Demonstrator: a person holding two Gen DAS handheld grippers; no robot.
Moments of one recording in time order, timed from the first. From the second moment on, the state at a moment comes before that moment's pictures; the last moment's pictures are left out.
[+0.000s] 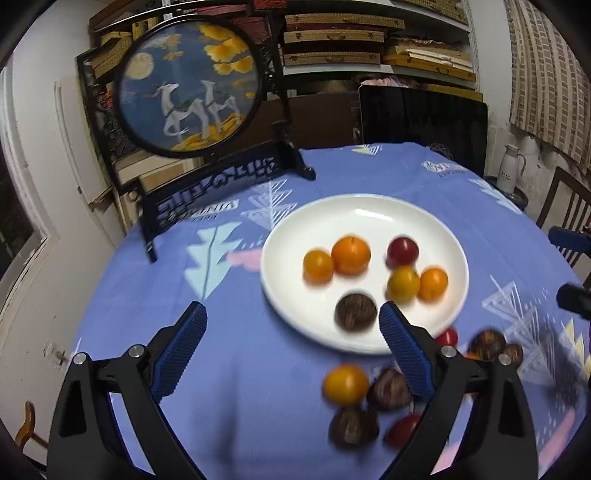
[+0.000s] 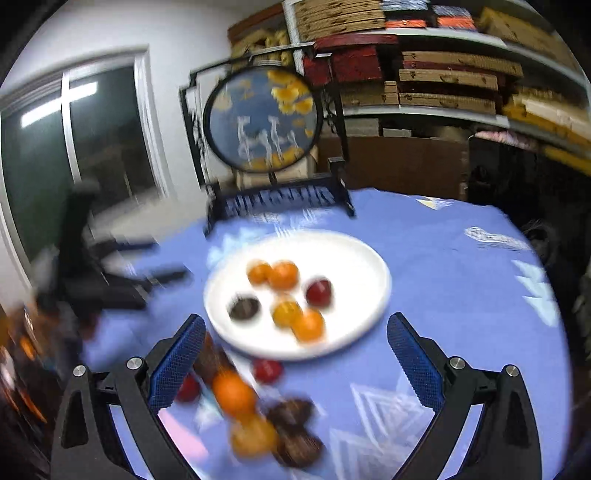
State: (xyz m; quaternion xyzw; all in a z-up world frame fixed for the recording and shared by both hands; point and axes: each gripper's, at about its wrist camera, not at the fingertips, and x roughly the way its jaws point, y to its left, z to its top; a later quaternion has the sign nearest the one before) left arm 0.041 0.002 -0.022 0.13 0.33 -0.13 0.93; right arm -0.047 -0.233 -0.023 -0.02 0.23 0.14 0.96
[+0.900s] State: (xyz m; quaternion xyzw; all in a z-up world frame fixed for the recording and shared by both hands) left arm -0.015 -0.048 -0.108 0.11 0.45 -0.20 0.86; right arm -0.058 -0.221 -0.115 -0.12 0.40 0.16 0.89
